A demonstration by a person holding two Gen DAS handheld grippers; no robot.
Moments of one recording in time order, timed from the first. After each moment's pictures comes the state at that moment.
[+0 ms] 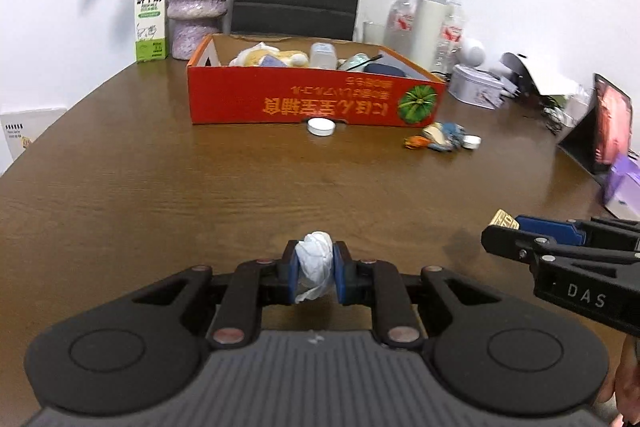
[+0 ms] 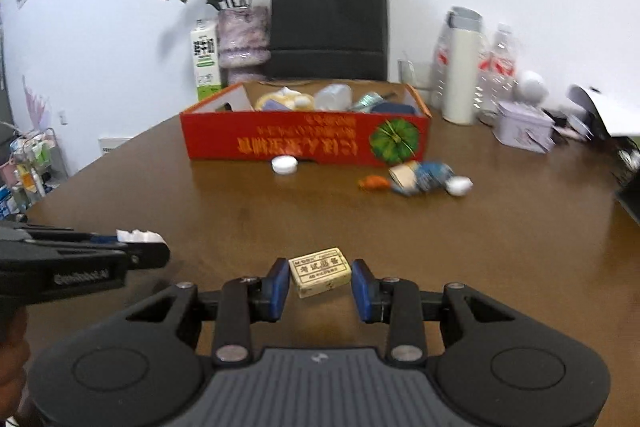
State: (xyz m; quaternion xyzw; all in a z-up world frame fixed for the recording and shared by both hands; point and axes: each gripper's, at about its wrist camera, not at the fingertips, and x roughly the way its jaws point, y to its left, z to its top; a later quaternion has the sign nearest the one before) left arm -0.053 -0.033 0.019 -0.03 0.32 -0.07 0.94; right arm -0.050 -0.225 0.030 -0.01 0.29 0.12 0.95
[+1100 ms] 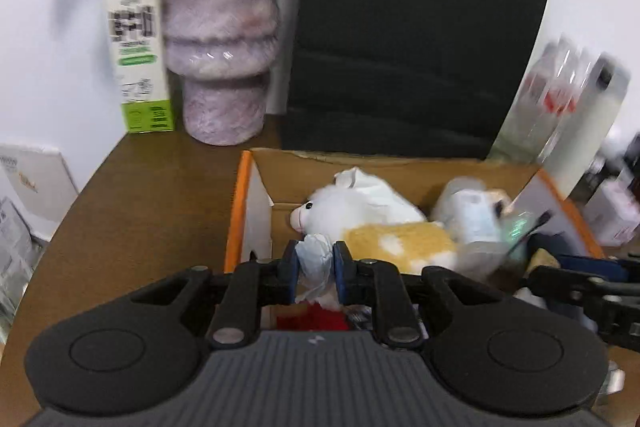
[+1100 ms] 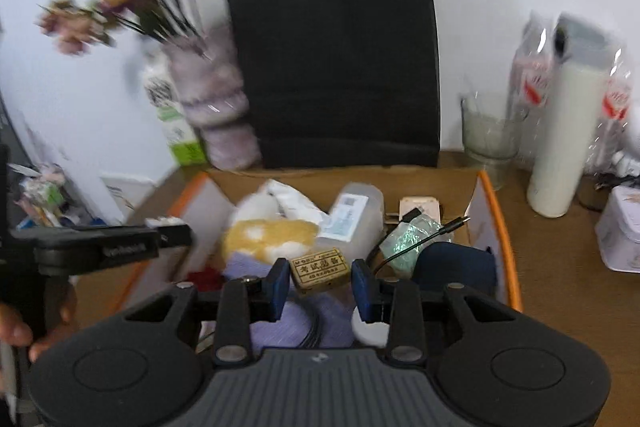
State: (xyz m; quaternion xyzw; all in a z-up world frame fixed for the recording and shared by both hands) left arm 0.304 0.040 0.074 -0.04 0.38 -0.01 0.93; right arm 0.288 -0.186 0.103 0.03 0.37 0.17 0.91
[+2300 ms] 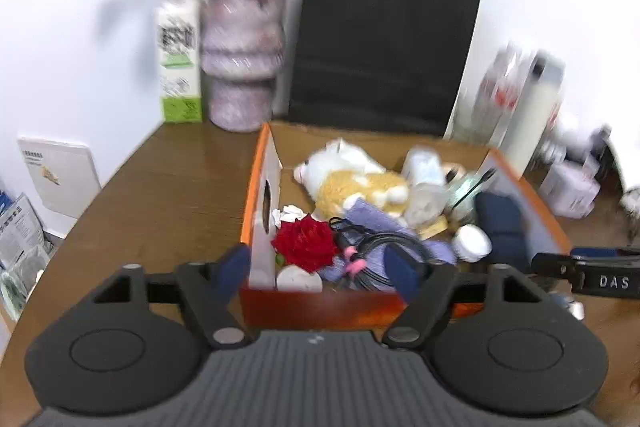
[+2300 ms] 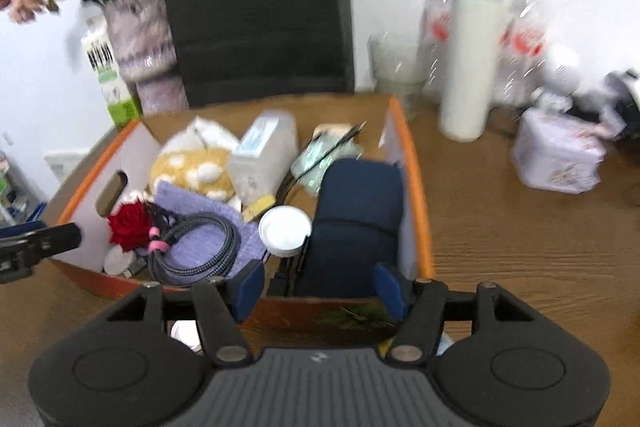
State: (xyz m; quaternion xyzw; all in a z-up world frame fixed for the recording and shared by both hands) left arm 0.140 0.026 0.100 -0.06 0.31 0.00 0.95; right arm 0.204 -0.225 0.089 0.02 0.39 0.08 0.92
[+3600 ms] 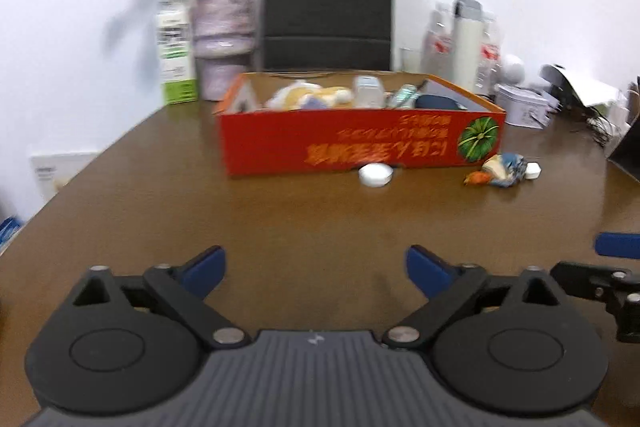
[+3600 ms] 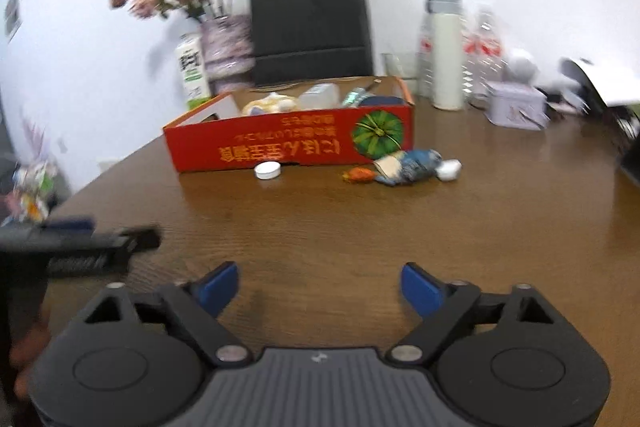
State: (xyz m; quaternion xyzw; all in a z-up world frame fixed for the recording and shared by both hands) left arm 0.013 -0.024 0.018 0.01 0.28 -0.03 0.96; right arm -0.026 -0.243 0.025 0.02 0.29 0.13 0.95
